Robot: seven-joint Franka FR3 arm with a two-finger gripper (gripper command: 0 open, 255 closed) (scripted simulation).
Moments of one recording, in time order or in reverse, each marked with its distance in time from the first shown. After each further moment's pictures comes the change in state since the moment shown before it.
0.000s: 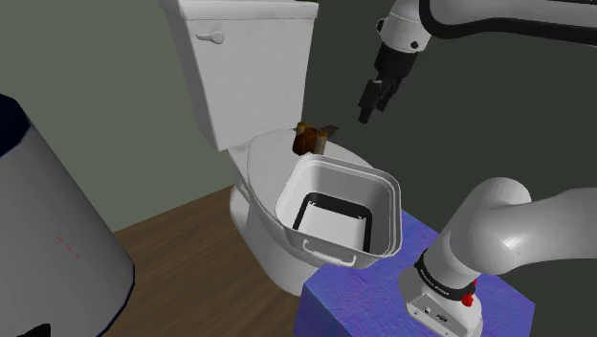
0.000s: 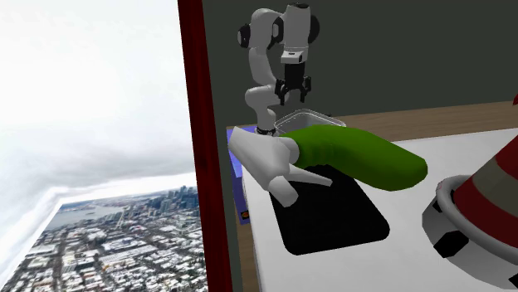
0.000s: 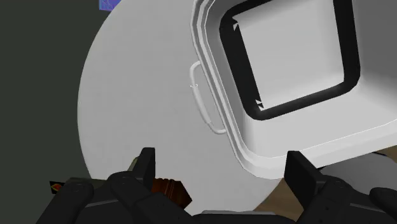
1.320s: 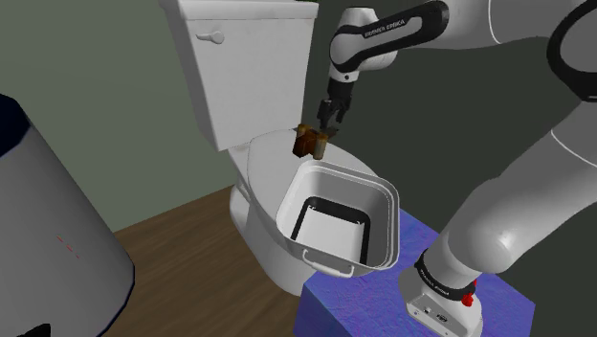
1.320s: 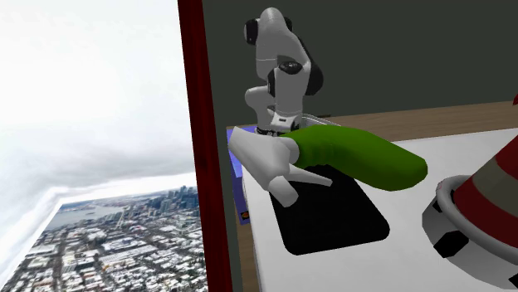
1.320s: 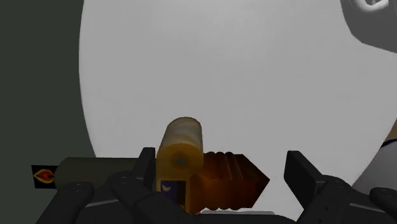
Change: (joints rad) arm -0.030 0.681 -0.170 0.220 0.043 0.367 -0.176
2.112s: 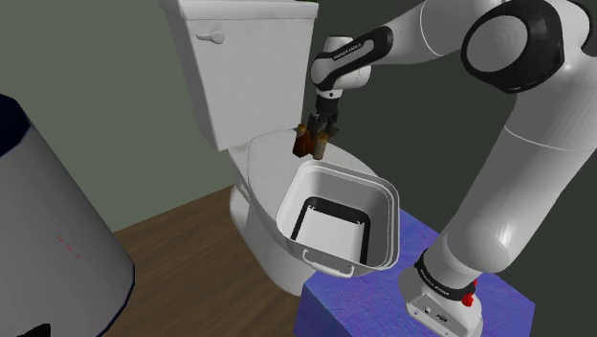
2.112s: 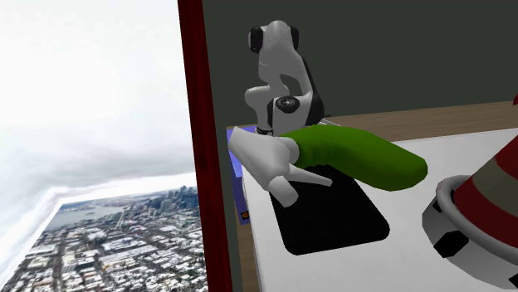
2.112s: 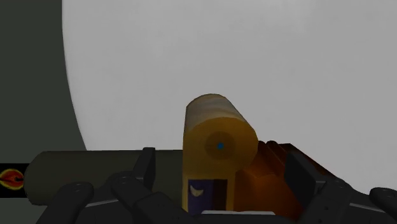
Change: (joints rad) arm -0.017 0.284 -0.021 0.132 0.082 0.108 -0.075
